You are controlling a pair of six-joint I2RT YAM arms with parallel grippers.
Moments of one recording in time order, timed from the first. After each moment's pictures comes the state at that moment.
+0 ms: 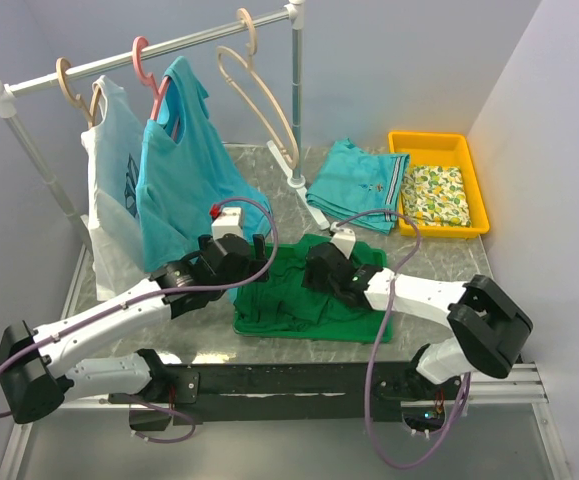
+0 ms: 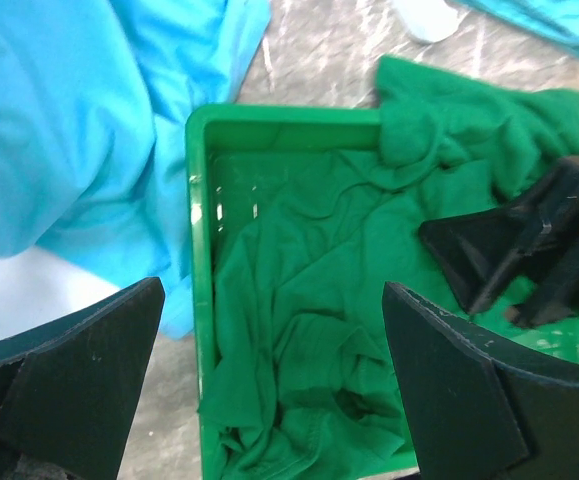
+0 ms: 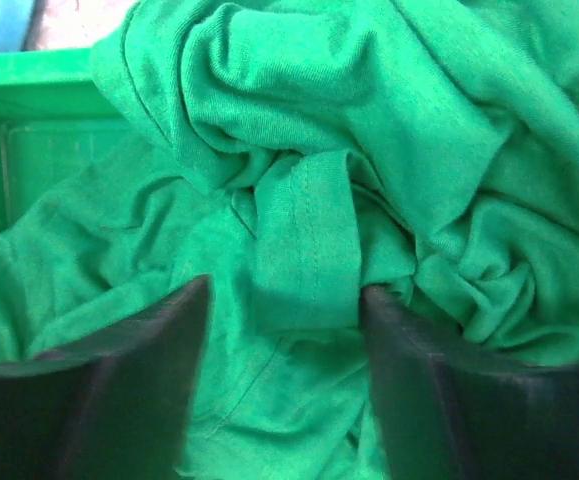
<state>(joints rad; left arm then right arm) -0.92 1.10 0.88 -0.46 -0.49 -0.69 0.85 1.43 0.72 -0.17 0.43 0.85</state>
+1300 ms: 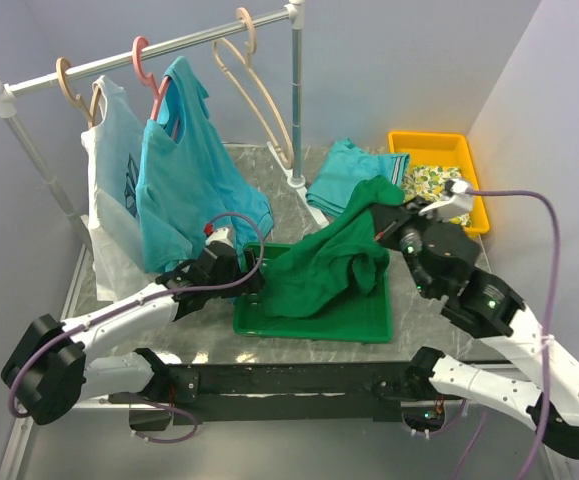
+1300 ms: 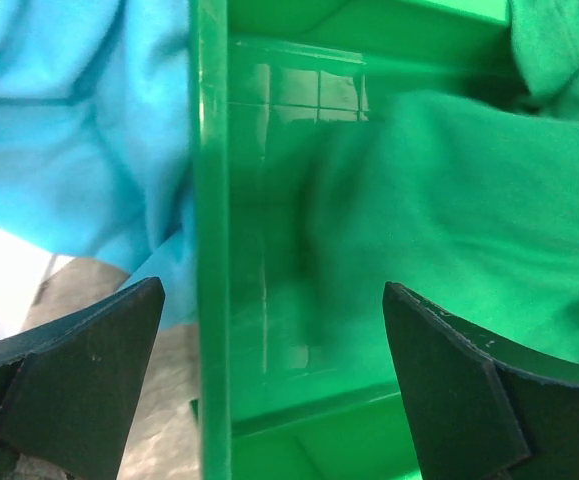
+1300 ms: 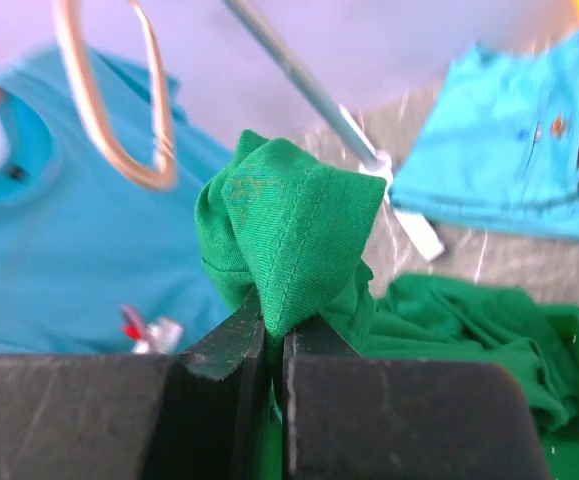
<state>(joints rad) -0.71 1.15 0.61 -0.22 -0.14 -0.77 0.86 0.79 1.11 -0.47 0.67 0.70</state>
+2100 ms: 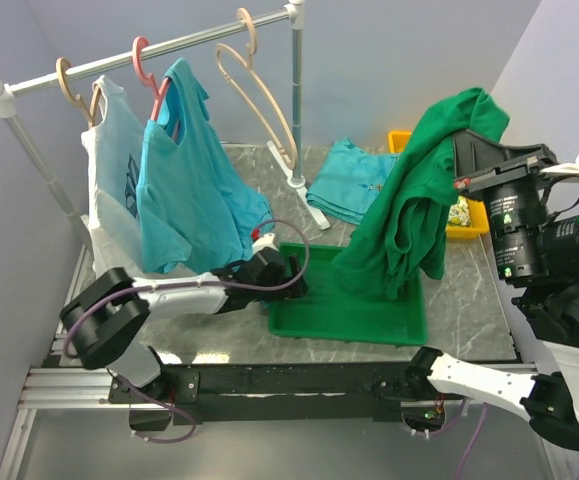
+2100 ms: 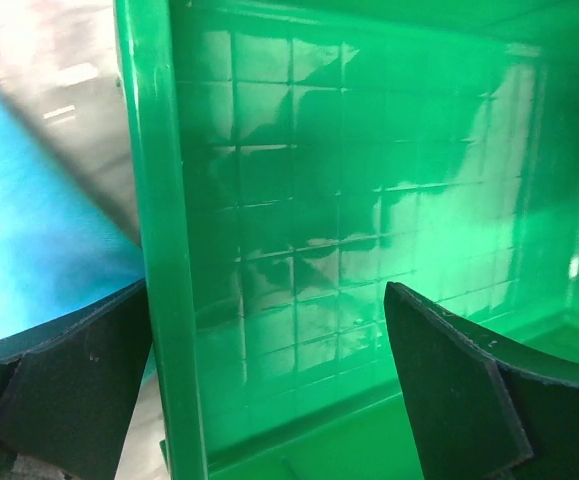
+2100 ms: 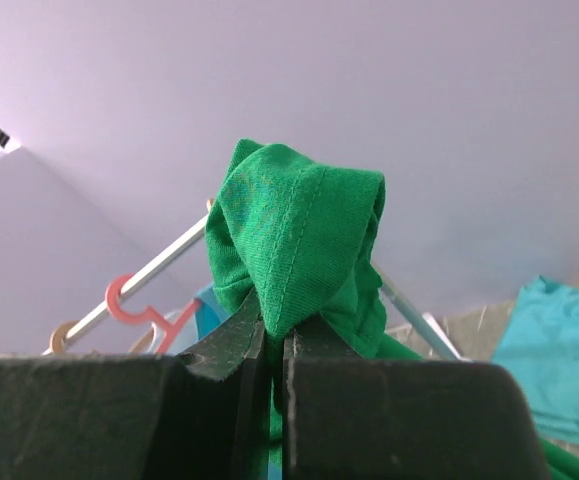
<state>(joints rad) -0.93 1.52 0.75 0.00 -0.16 -0.93 0.85 0.89 1.66 -0.35 0.74 0.41</state>
